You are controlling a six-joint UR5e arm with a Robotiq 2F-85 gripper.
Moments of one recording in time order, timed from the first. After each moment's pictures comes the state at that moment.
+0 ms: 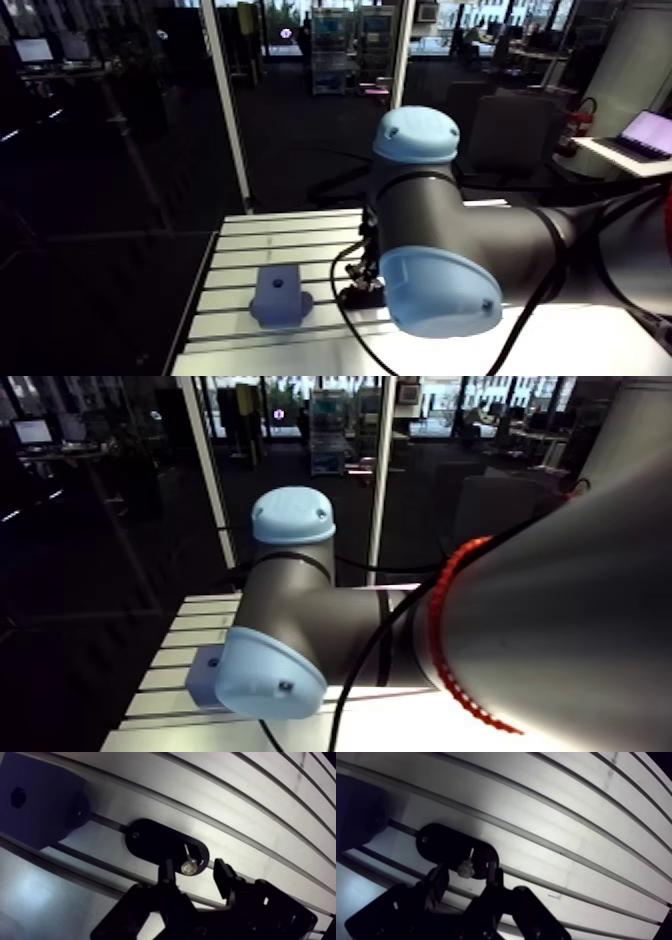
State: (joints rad) arm -0.14 -1.45 2.32 -2.65 -1.58 -2.14
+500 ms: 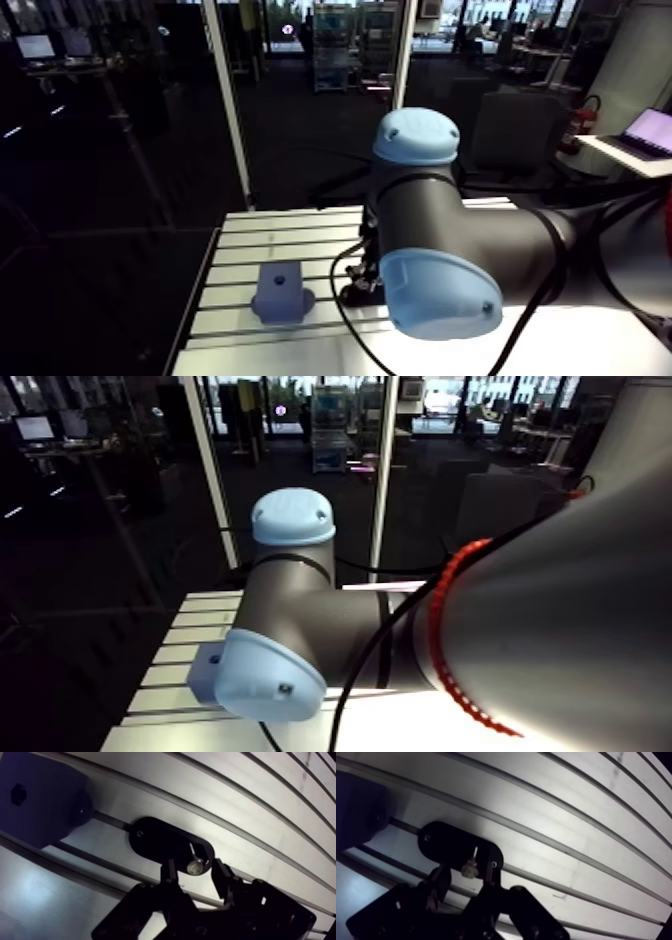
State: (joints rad) arm -0.13 -1.44 2.32 -2.65 -1.58 -2.14
